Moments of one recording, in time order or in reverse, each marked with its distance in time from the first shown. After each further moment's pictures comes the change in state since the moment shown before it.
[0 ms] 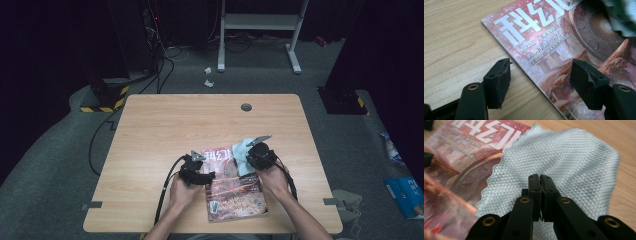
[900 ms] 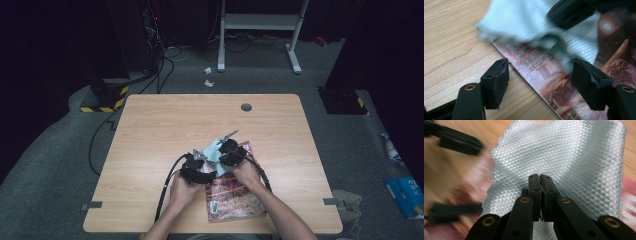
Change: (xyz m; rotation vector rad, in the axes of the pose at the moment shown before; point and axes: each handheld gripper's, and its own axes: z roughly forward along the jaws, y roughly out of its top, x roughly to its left) left arm 0.001 0.002 0.004 -0.007 -0.015 0.025; right arm 0.046 0.049 0.045 0.068 0.132 -0.070
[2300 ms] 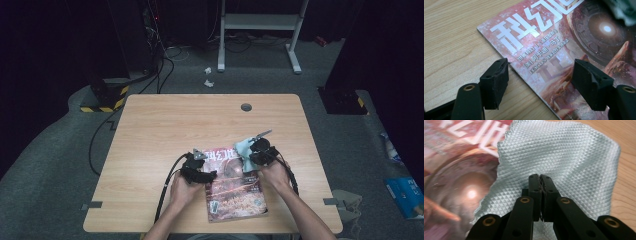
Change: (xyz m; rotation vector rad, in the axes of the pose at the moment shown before) left arm 0.001 0.001 0.002 -0.004 0.001 0.007; right arm -0.062 -0.052 -0.036 0.008 -0.132 0.128
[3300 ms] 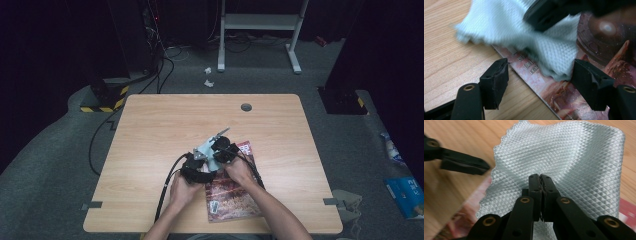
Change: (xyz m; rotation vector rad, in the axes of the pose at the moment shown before) left arm 0.001 0.000 0.000 -0.001 -0.001 0.007; right arm 0.088 0.064 0.038 -0.018 0.110 -0.132
